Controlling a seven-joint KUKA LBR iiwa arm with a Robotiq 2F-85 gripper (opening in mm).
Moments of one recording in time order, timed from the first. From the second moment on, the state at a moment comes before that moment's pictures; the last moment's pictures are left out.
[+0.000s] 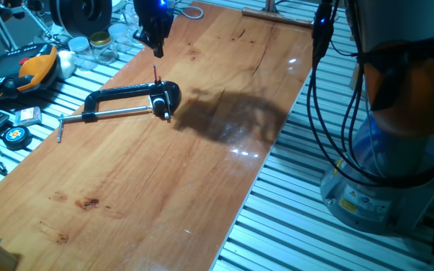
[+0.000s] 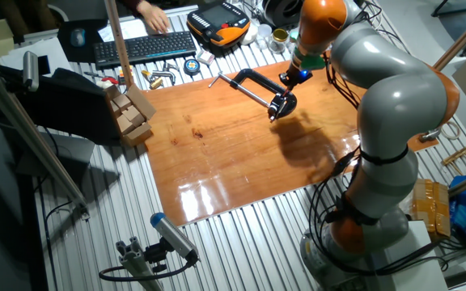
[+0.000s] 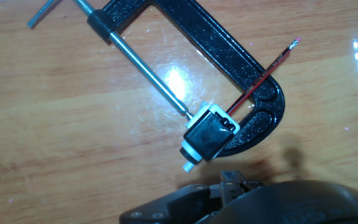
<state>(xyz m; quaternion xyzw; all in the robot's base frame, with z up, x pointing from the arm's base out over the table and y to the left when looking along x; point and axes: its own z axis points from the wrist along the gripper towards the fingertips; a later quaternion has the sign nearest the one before) 0.583 -0.037 0.224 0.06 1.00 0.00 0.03</state>
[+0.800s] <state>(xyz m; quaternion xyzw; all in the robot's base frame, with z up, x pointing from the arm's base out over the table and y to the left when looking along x) 0.582 -0.036 0.222 0.05 1.00 0.01 0.02</state>
